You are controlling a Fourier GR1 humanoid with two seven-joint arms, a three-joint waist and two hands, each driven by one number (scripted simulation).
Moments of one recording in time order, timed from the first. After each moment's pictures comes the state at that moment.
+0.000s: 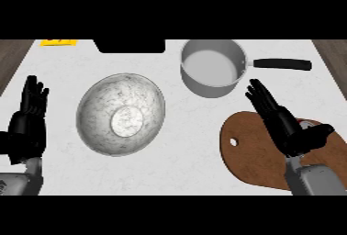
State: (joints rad) left arm -0.11 0.43 -0.09 -1.51 0.24 0.45 -0.11; right arm -0.18 -0.31 0.19 -1.50 -0.29 0.03 -0.03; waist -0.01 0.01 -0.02
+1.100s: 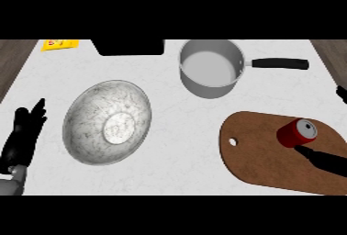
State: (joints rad) left arm -0.07 0.58 -0.15 -1.39 0.16 0.33 0.30; right arm 0.10 -0.61 0.02 -1.82 0.26 -0.32 0.02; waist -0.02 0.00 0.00
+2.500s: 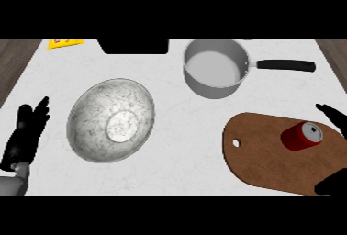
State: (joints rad) left arm -0.08 0.50 -0.08 -1.40 0.07 0.25 0.34; right arm -0.03 -0.76 0.11 -1.99 0.30 0.37 0.84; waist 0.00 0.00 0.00
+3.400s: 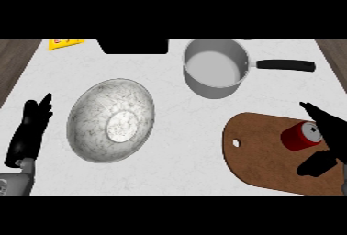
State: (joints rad) left arm -0.10 0.41 0.00 -1.44 -0.06 0.20 0.40; right arm -0.09 -0.56 0.09 -1.69 0.59 0.39 0.63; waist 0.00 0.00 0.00
